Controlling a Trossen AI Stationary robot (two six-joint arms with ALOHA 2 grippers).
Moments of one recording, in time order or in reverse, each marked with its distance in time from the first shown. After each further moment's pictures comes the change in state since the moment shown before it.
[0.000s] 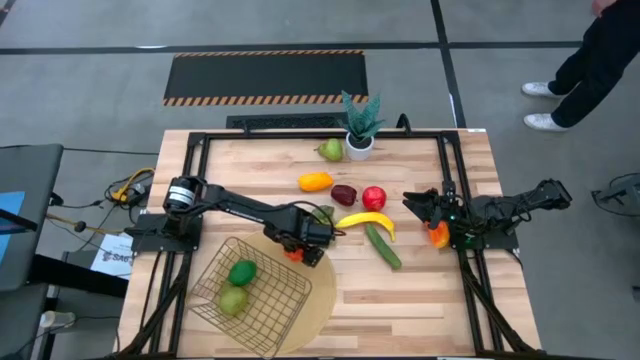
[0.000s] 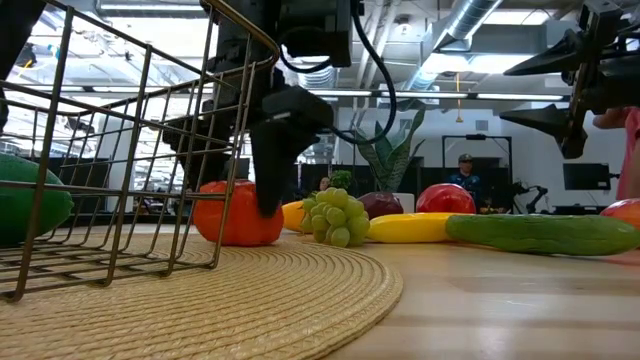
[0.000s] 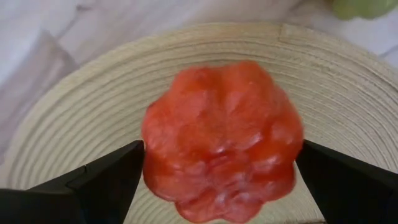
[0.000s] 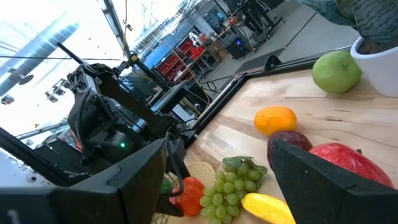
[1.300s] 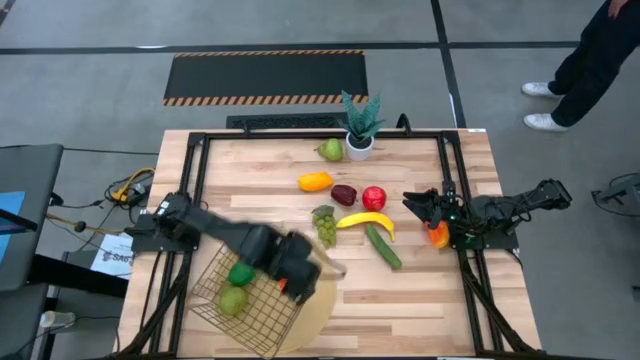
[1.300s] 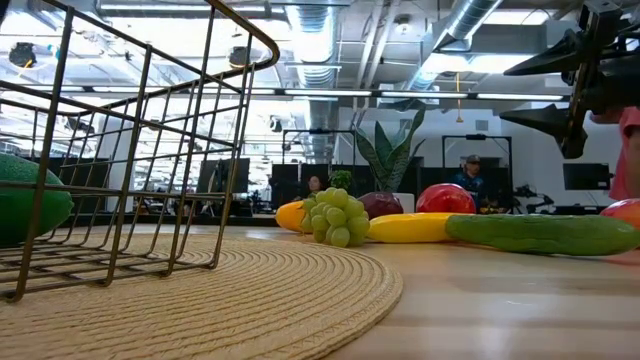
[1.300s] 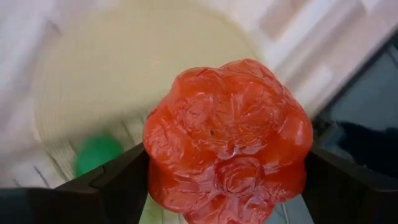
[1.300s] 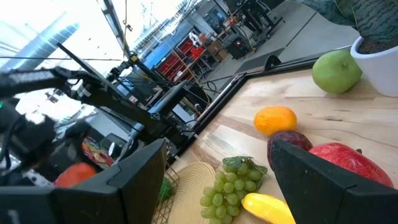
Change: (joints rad) left arm -0.316 -0.009 0.719 -0.584 -0.073 -0.115; right arm 0.000 0.000 0.000 0.000 0.001 0.003
